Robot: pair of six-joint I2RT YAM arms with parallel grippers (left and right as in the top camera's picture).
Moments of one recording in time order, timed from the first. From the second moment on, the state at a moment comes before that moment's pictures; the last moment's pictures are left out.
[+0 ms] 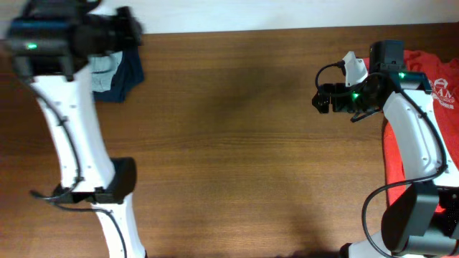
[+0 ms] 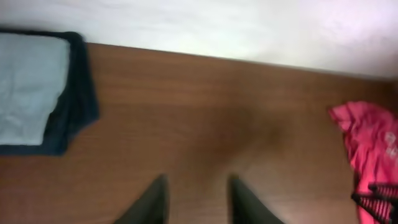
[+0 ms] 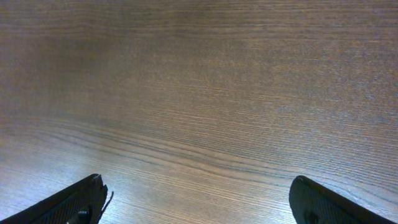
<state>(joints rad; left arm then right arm) -0.09 2.22 3.11 -1.68 0.22 -0.22 -0.13 1.71 1.48 -0.95 -0.34 -0.10</state>
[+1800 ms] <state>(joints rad) -0.28 1.32 1.67 -0.89 -0.05 -0.22 -0.13 1.71 1.48 -0.96 -0.34 -0.10</state>
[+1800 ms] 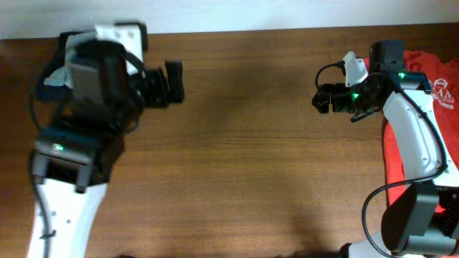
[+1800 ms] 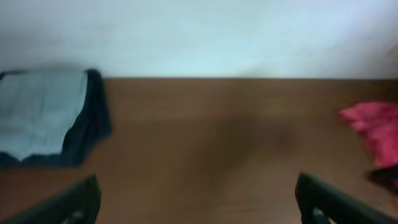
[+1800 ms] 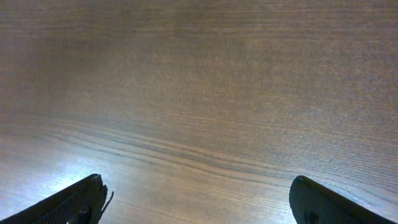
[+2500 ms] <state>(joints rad) -0.23 0.88 0.35 0.06 -0.17 -0.22 -0.13 1.71 1.48 -0.96 -0.34 -0.10</state>
